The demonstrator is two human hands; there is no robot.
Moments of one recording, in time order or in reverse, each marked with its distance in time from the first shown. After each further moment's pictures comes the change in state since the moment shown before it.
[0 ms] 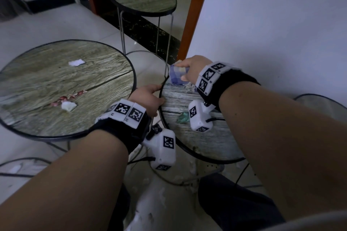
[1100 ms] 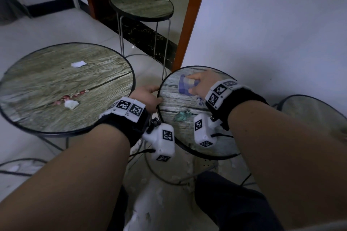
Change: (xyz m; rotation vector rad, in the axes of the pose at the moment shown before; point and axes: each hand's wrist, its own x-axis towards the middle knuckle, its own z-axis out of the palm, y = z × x) left_hand -0.003 0.001 0.002 -0.039 0.010 0.002; right_hand -0.043 0.022 0.025 0.268 0.124 0.171
